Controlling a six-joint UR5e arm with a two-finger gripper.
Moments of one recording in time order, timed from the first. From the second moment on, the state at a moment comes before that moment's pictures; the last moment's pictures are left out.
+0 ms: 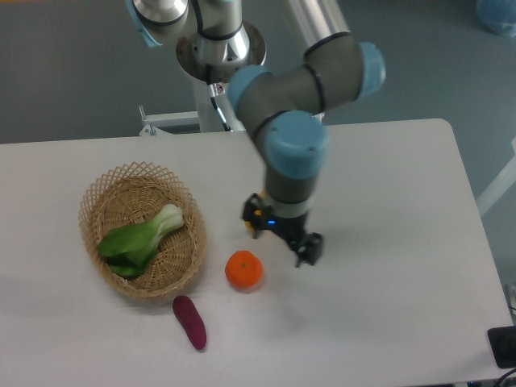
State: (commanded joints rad) arm 2.27 -1.89 -1.67 -1.10 1.50 0.97
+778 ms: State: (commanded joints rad) arm 2.08 -1.89 -1.78 -1.10 1.50 0.82
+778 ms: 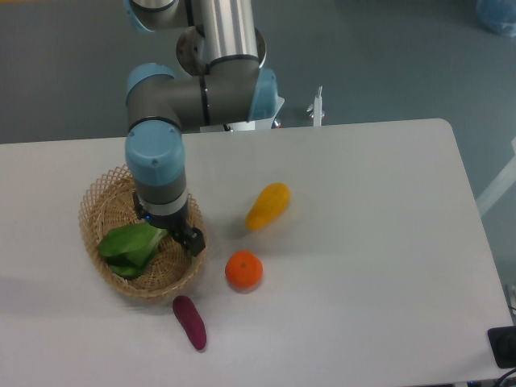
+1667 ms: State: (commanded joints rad) arm 2.03 -1.97 -1.83 -1.09 1.52 0.74
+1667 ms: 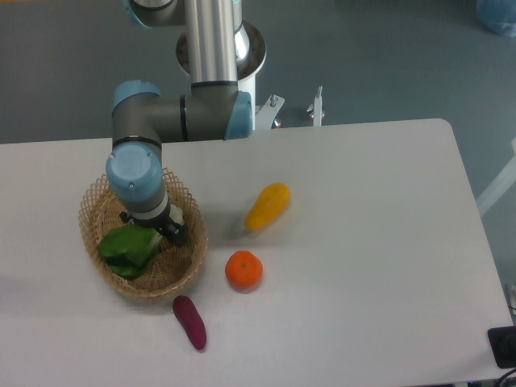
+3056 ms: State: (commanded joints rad) arm 2.22 -1.87 -1.68 -1.11 1.51 0.83
